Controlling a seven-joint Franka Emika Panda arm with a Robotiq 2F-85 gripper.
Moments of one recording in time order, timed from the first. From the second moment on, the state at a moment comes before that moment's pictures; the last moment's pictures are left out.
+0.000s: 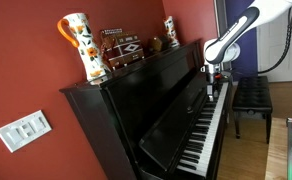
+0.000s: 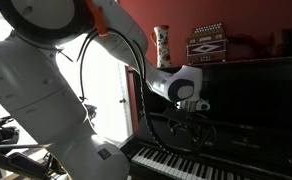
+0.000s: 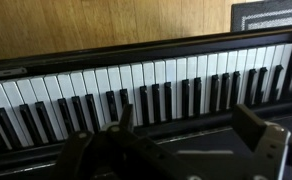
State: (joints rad) arm -0.02 -0.37 -0.21 -2.65 0.15 2.28 -0.41
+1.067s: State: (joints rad) arm -0.02 0.04 -0.15 -2.66 0.20 2.67 -0.60
